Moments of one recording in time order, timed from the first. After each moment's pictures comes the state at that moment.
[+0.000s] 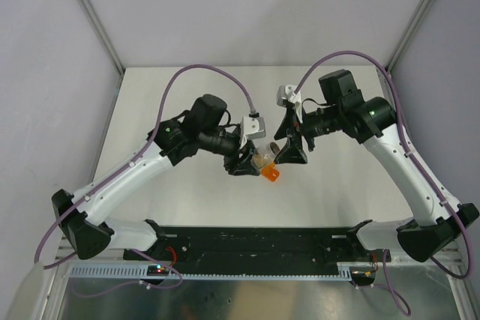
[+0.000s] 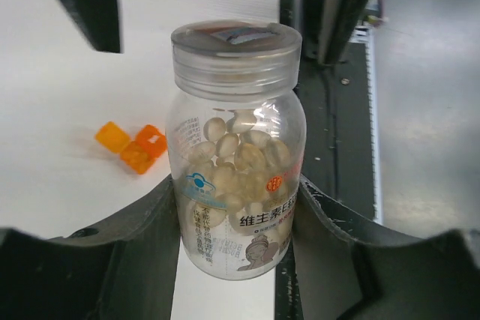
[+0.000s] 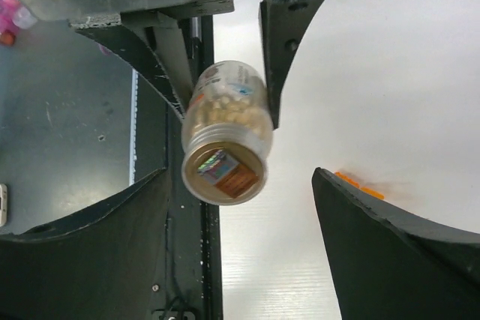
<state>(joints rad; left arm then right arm) -0.79 1.28 1.33 -0.70 0.67 0.31 0.53 1.31 1.57 -1.04 -0.92 -0.48</state>
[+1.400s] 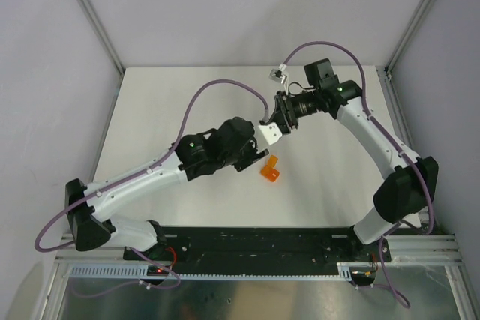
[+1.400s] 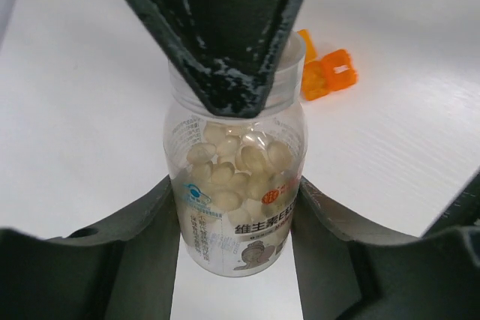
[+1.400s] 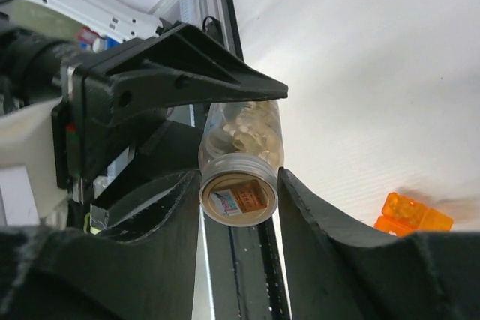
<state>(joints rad) -1.03 1.34 1.30 -0.68 -0.21 0.24 0.42 1.59 1.57 -0.85 -1.10 -0.12</state>
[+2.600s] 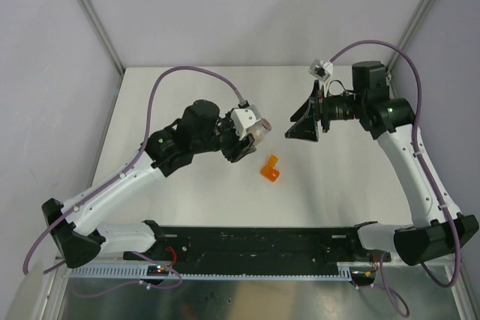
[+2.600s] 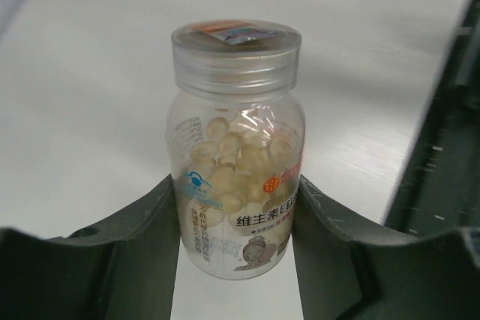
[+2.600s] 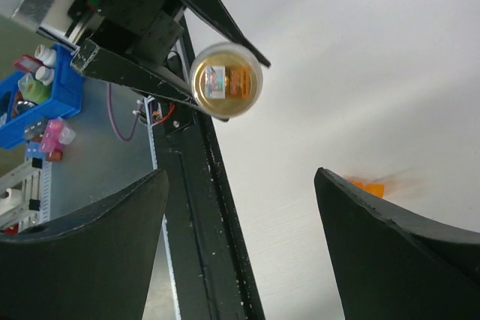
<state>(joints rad) -0.86 1.20 1.24 -0.51 0.12 0.25 0.27 1.29 1.48 -0.82 -1.05 -0.11</state>
